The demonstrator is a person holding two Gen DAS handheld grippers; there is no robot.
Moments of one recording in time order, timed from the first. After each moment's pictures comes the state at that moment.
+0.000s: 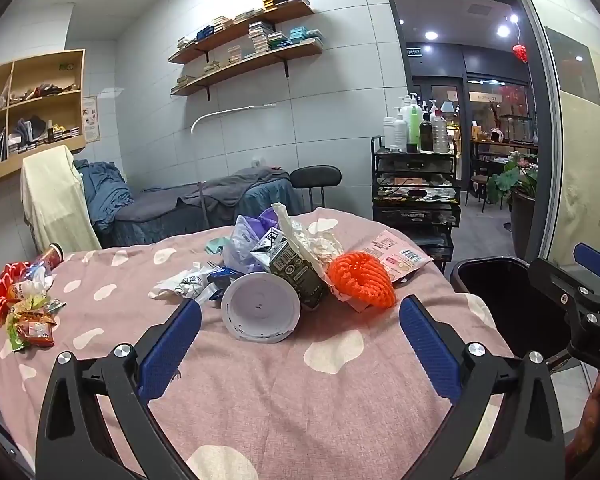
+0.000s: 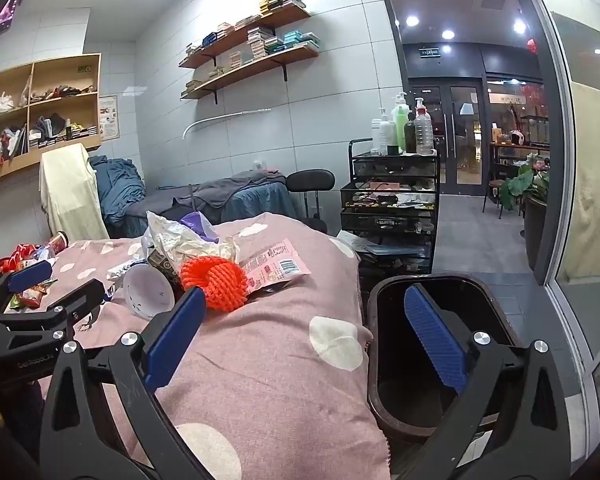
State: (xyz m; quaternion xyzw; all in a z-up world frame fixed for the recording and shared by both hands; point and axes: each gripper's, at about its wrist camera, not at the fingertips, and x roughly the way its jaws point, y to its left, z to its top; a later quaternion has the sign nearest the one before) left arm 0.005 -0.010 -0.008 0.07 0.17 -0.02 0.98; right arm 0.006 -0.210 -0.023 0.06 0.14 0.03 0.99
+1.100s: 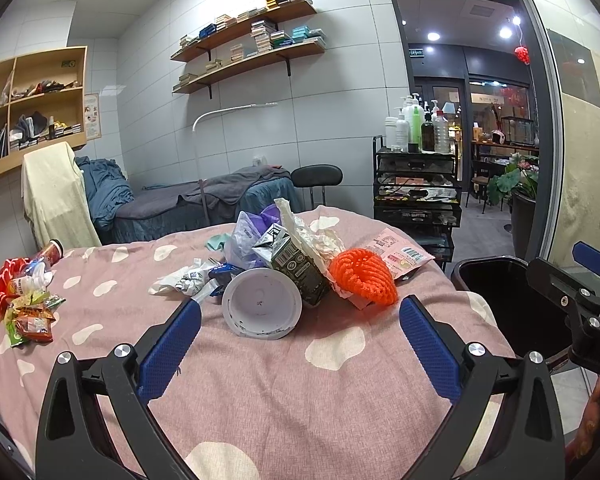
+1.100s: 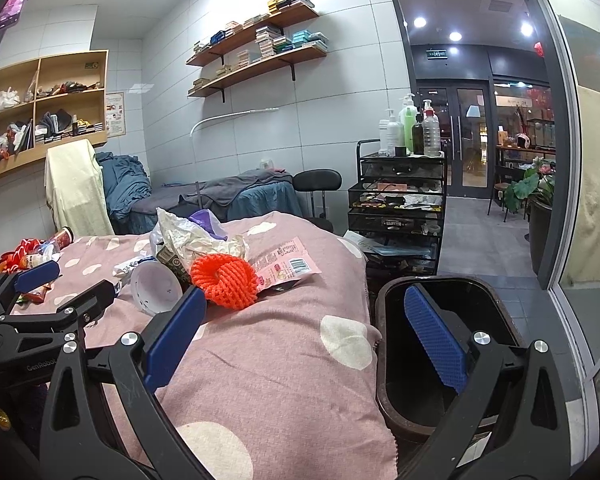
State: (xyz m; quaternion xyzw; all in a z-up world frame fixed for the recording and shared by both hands) left arm 0.001 0.000 -0.006 0.06 0.17 -0.02 0.98; right arm 0.004 -0.202 -0.024 0.06 0.14 0.04 0.99
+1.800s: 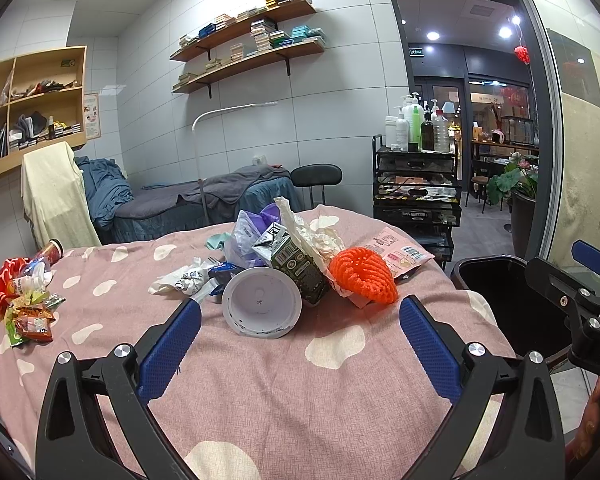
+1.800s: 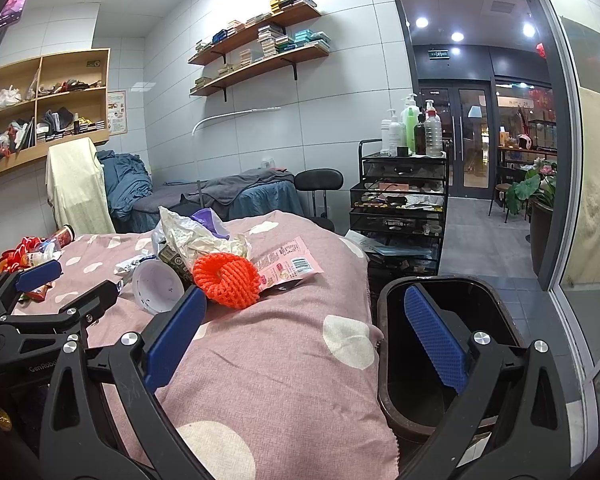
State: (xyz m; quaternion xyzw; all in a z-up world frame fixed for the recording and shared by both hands) left arm 0.002 0.000 -0.007 0.06 0.17 -0.02 0.98; right arm 0.005 -0.199 -0.024 0.06 0.14 0.04 0.99
